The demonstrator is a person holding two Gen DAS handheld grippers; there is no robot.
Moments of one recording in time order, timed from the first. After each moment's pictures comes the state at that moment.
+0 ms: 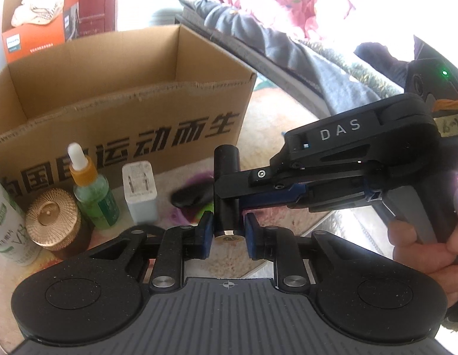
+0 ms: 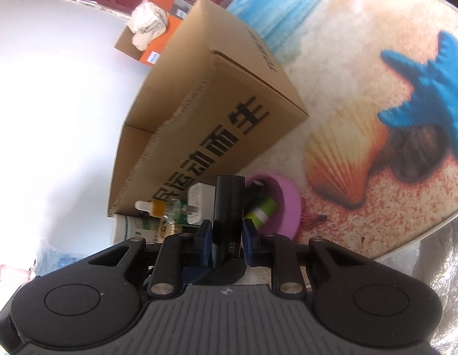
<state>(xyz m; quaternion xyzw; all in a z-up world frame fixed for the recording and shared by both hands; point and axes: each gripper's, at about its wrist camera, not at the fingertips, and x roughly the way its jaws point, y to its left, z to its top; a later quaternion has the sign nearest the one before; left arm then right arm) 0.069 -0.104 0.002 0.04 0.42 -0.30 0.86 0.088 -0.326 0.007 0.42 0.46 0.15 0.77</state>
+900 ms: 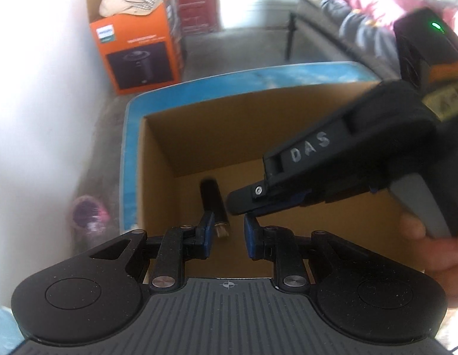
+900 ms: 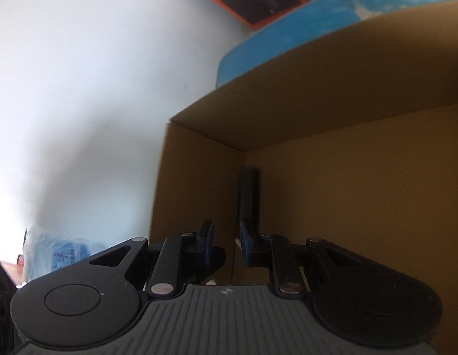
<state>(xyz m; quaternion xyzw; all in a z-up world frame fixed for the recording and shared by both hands) 0.258 -0.023 0.037 0.09 0.46 -0.09 0.88 0.365 -0.176 0.001 0.30 0.58 0.26 0.71</state>
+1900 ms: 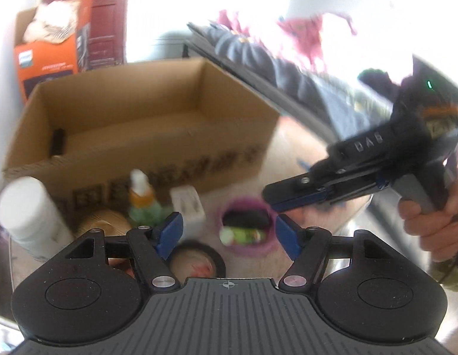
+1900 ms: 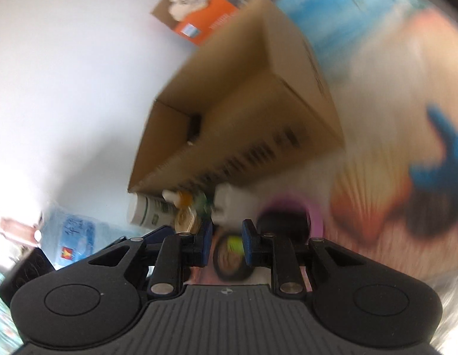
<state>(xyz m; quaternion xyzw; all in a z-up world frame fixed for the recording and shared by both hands) 0.074 -0.074 0.019 0.05 0.37 -0.29 0.88 0.131 -0.335 -0.026 0.39 0.50 0.22 0.74</state>
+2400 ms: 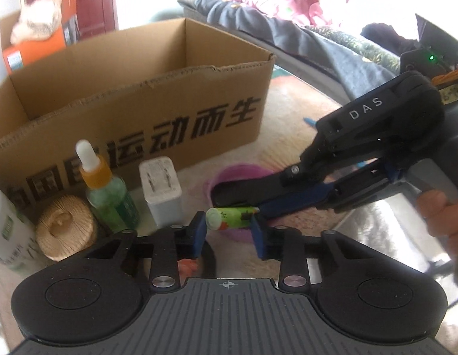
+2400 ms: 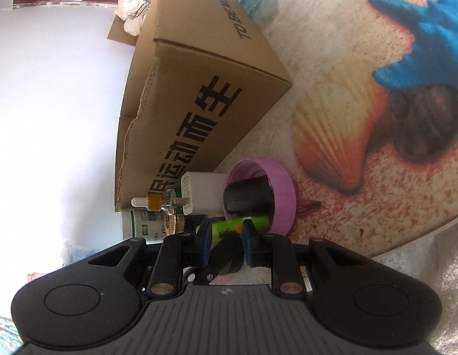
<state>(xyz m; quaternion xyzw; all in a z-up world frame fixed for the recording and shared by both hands) 0.082 -0.100 -0.016 0.08 0.41 -0.29 0.86 0.116 -0.351 -0.061 0.49 0.51 0.18 0.68</state>
